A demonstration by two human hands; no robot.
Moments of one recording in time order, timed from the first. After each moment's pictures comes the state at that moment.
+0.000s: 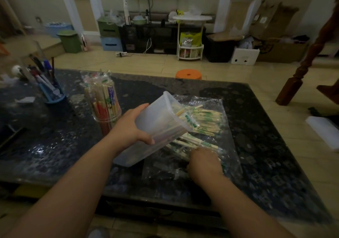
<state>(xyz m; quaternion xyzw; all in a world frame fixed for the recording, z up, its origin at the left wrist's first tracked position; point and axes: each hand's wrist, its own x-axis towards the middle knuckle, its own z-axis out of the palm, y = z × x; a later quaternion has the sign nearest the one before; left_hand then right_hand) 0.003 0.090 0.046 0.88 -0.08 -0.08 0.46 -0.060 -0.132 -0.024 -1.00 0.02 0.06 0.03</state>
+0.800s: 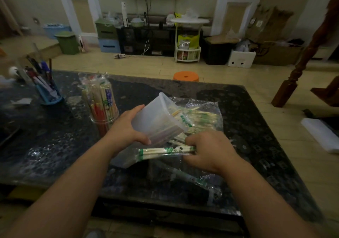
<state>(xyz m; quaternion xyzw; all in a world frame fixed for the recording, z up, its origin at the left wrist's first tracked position) 0.004 0.090 0.043 0.88 -0.07 -0.06 0.47 -0.074 -0.153 0.063 -0.99 -0.16 -0.05 0.05</state>
